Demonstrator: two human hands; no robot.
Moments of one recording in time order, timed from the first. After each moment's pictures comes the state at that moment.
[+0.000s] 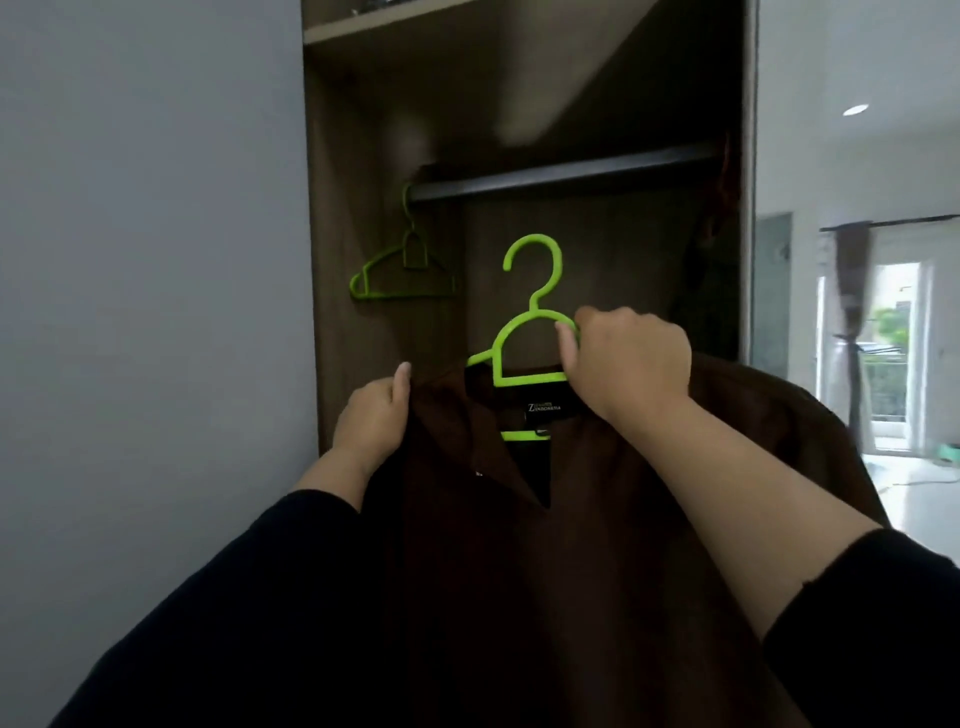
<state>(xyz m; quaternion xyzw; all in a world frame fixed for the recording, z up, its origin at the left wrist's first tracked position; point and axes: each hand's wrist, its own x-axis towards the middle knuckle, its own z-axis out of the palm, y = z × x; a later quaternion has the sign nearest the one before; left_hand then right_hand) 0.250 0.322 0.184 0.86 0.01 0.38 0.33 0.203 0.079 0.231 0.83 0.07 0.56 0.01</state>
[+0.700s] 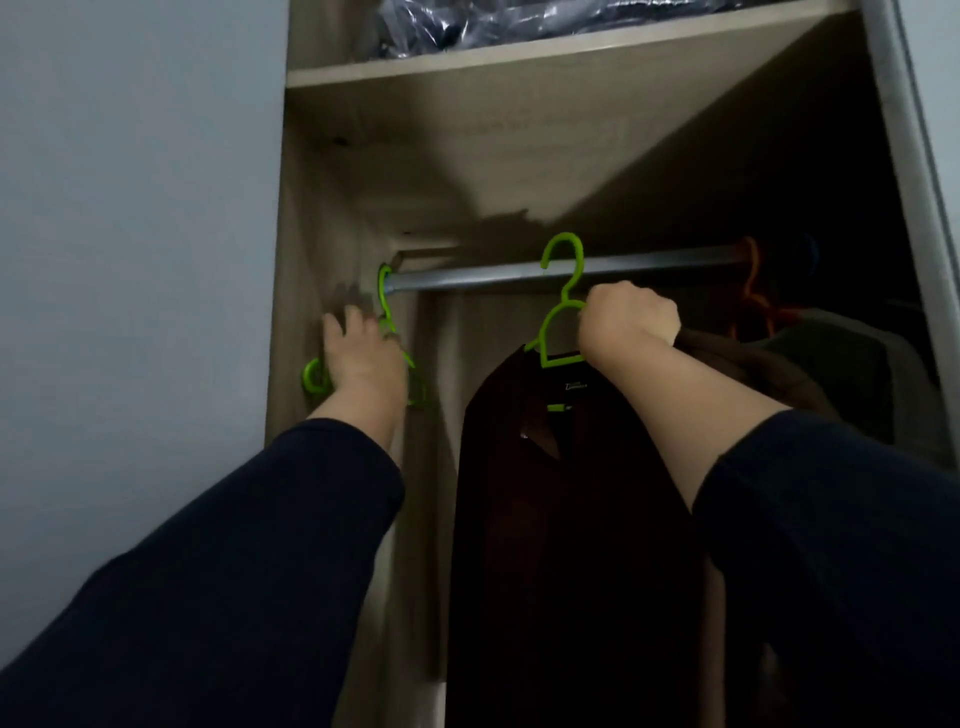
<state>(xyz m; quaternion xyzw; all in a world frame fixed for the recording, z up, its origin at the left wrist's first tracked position) 0.369 0.355 0.359 0.87 0.13 0.42 -0.23 0.332 0.140 0.387 0.87 -0.13 0.47 -0.02</state>
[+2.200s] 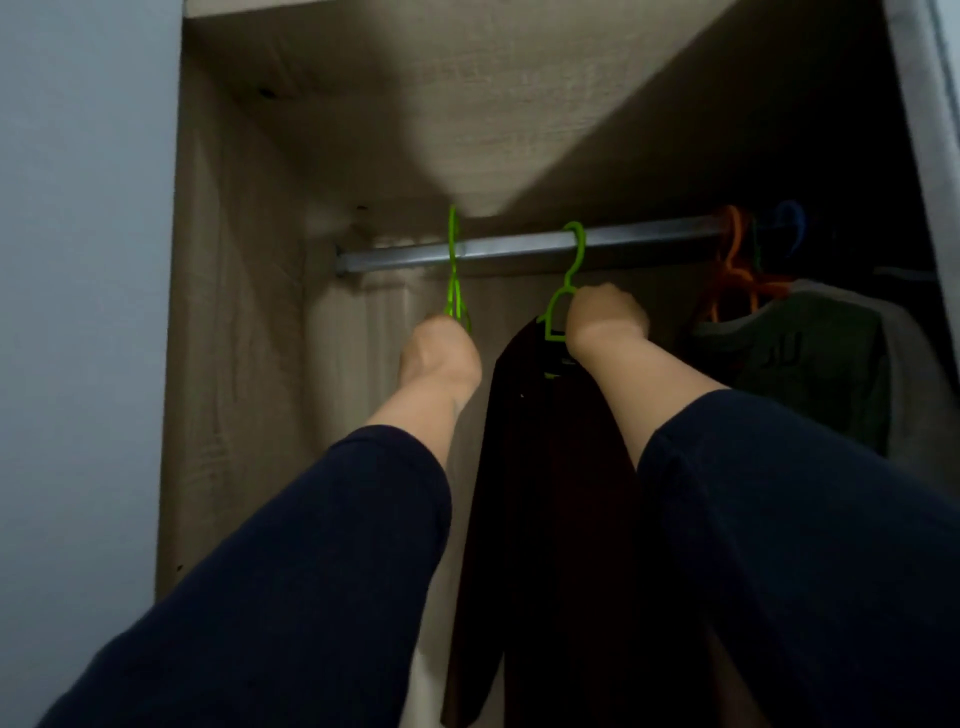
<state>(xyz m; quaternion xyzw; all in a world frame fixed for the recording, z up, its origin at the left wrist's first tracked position) 0.382 0.252 0.353 0.85 -0.02 0.44 0.27 0.387 0.108 0.384 0.90 -0.11 0.42 -0.08</state>
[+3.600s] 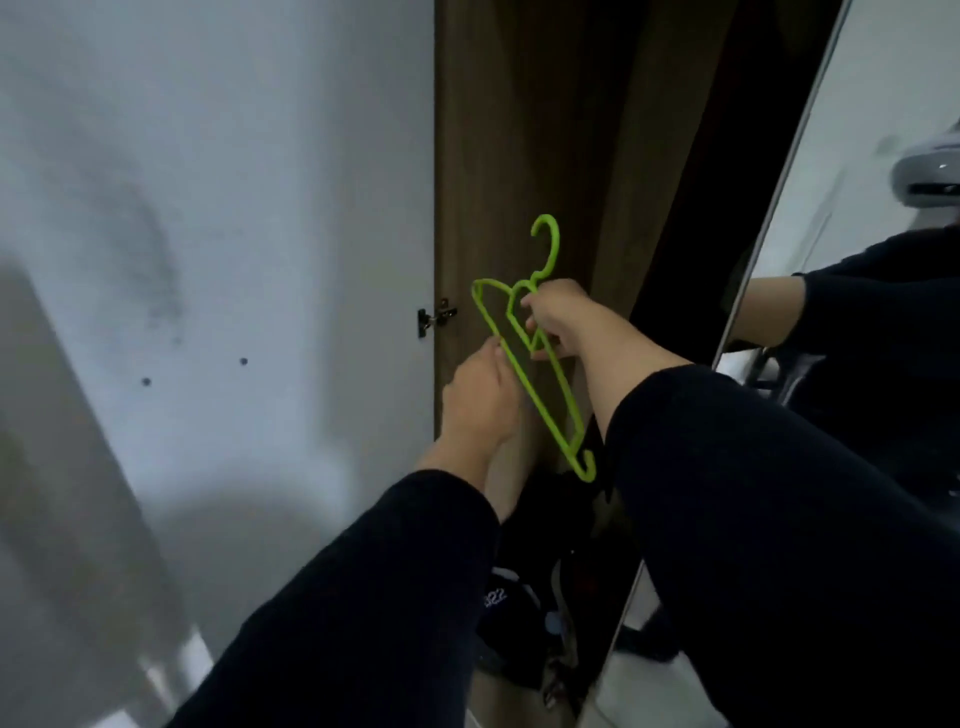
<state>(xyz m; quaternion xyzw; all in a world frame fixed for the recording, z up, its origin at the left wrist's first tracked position) 0.088 0.159 0.006 0.83 0.20 0.35 0.38 0.190 0.125 0.090 0.85 0.17 -0.12 -0.49</state>
